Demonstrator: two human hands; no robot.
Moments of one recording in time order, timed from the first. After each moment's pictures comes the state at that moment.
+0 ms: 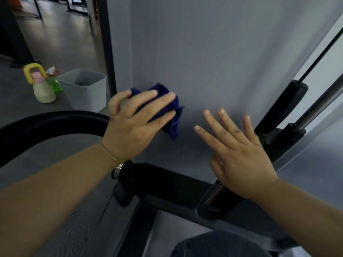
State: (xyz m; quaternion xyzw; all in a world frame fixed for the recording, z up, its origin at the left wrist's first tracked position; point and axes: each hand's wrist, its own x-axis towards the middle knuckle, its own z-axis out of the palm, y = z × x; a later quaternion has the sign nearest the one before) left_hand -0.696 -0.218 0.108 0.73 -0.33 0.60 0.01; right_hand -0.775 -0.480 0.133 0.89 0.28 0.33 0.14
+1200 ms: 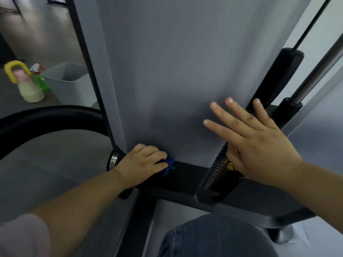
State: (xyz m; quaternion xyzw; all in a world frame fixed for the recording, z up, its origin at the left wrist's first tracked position) left_hand -0.701 -0.238 -0.025 0.77 -0.51 0.39 0.00; right_hand -0.785 -0.529 0.127 0.88 0.30 0.31 0.20
